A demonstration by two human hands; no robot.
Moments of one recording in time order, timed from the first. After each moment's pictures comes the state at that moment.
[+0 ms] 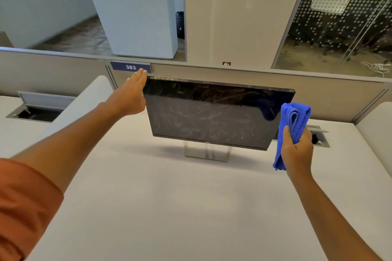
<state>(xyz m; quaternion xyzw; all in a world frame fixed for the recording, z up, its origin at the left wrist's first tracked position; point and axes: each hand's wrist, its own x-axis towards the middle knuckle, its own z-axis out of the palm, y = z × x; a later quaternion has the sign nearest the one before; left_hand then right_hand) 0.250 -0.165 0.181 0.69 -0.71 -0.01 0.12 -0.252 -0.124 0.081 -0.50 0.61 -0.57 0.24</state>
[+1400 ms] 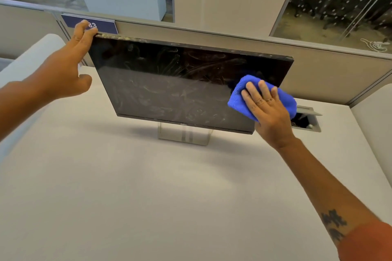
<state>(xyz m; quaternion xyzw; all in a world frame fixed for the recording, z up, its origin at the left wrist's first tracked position) 0.257 -0.168 0.154 0.65 -0.73 0.01 0.19 -0.292 -0.237 0.032 -0.86 0.33 -0.31 -0.23</state>
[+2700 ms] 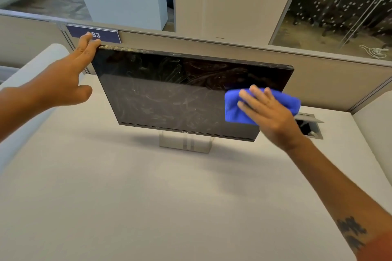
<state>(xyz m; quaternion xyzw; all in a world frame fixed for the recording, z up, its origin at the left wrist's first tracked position) 0.264 -0.167 0.162 0.65 -0.74 0.00 0.15 -0.288 -0.238 0.068 -0.91 0.24 -0.27 -0.19</state>
